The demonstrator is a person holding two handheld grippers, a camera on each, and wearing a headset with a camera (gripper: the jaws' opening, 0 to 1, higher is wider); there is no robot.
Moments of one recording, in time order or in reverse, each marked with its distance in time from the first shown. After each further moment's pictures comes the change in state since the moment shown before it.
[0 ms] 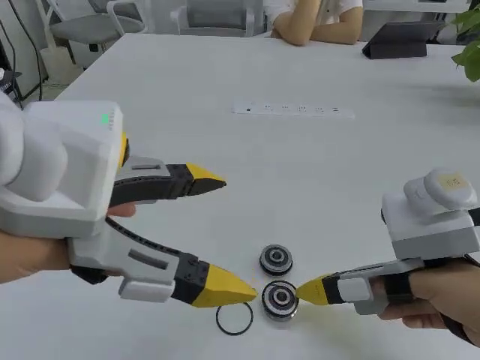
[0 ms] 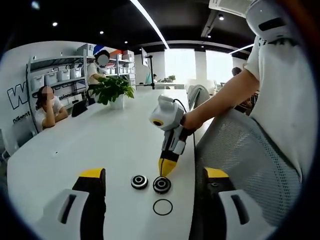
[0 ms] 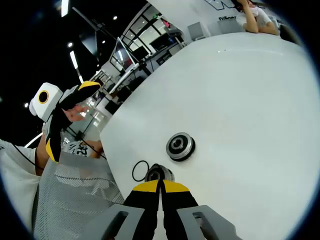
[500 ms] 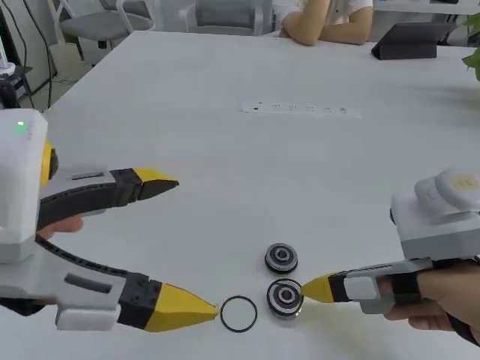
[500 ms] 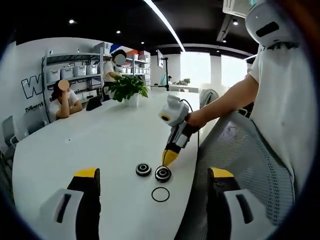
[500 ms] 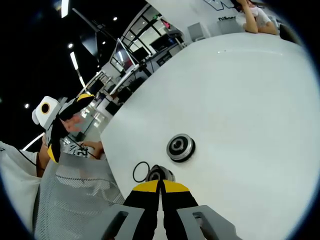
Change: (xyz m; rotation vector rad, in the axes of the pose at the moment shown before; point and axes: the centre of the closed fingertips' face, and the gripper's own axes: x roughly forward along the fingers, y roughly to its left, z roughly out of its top) left arm -0.038 -0.004 -0.018 -0.087 -0.012 0.120; right arm -0.001 0.001 0.002 0.003 -0.008 0.005
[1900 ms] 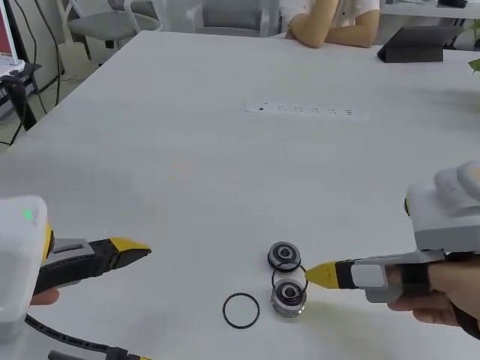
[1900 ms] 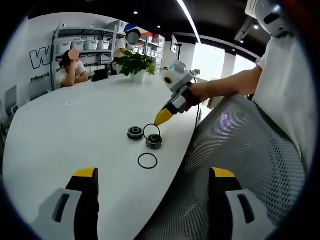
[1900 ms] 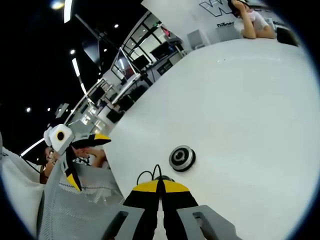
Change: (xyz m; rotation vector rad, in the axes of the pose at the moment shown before) left arm -0.006 -0.025 -0.072 -0.168 0.143 0.015; right arm -0.010 0.010 0.015 0.005 -0.077 0.006
